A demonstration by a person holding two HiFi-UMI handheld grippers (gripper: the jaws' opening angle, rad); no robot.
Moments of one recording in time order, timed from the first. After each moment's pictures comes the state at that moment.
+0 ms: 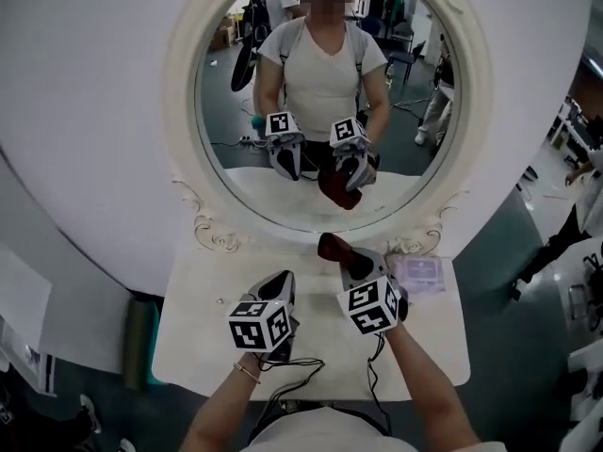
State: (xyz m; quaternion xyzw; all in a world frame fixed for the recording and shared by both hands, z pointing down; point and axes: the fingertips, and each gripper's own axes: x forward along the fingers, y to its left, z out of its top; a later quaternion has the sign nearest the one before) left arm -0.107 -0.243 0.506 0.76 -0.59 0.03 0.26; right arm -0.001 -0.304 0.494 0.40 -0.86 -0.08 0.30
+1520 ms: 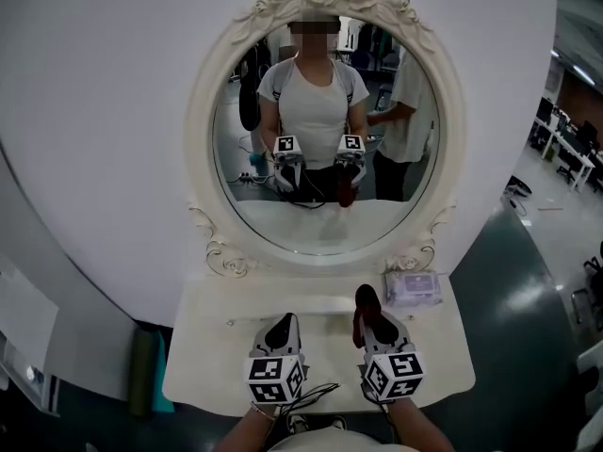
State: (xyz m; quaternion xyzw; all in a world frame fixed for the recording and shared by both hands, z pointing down) left arm -0.104 -0.173 0.486 0.76 -0.63 0.01 0.16; right arm 0.057 -0.200 0.472 0.50 -0.86 0.10 0.03
